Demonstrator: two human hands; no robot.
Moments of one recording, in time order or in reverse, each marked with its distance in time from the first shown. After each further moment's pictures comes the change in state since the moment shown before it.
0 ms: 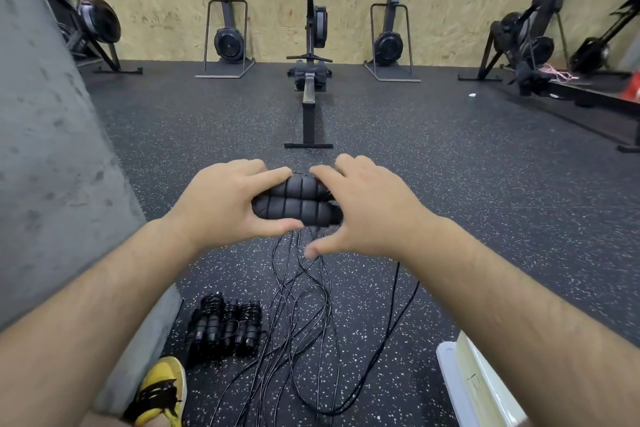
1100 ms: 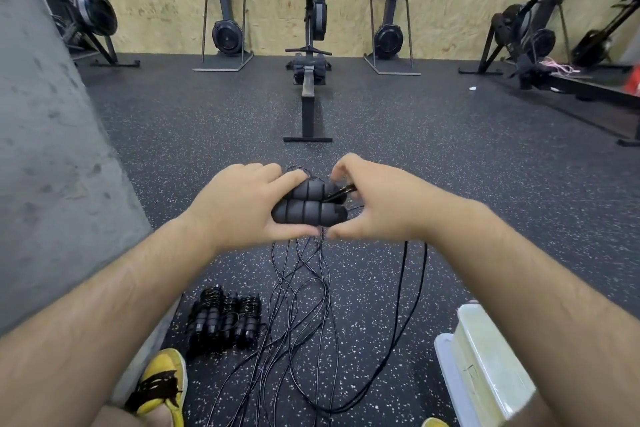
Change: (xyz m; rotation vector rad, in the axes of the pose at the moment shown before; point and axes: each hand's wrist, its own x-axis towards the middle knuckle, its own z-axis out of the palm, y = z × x) left_hand 0.005 0.018 0.009 0.118 -0.048 0.111; right_hand -0.010 0.020 -0.012 0.372 -0.189 0.086
